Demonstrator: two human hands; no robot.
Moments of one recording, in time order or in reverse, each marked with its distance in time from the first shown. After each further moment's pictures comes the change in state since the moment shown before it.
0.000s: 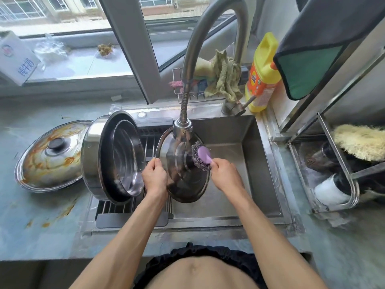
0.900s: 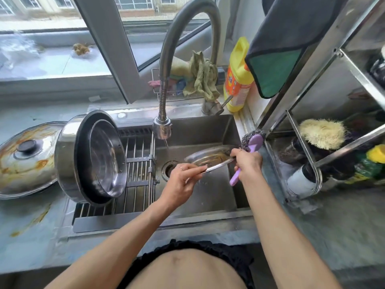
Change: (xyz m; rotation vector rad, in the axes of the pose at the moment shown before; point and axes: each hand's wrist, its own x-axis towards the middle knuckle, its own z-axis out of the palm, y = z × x) left_hand -0.058 -0.026 0.042 0.417 -0.729 0.914; right_hand -0.006 0.031 -0.088 0.838 0.366 0.614
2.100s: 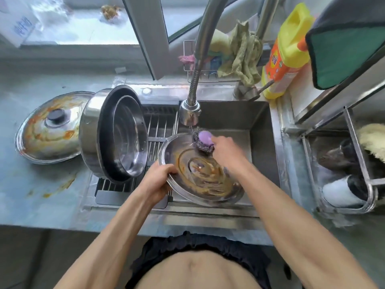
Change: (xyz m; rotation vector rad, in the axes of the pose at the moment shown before) left_hand -0.013 0.021 -0.086 -0.787 0.261 -1.181; right_hand -0.012 0.013 0.097 -1.164 -0.542 -0.658
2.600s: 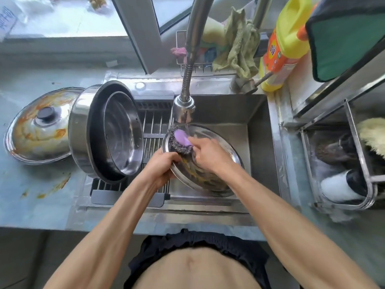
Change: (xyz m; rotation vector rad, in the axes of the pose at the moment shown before) left_hand 0.021 0.016 0.016 0.077 0.008 -0.035; right_hand -0.016 -0.018 0.014 0.162 -0.032 -0.224
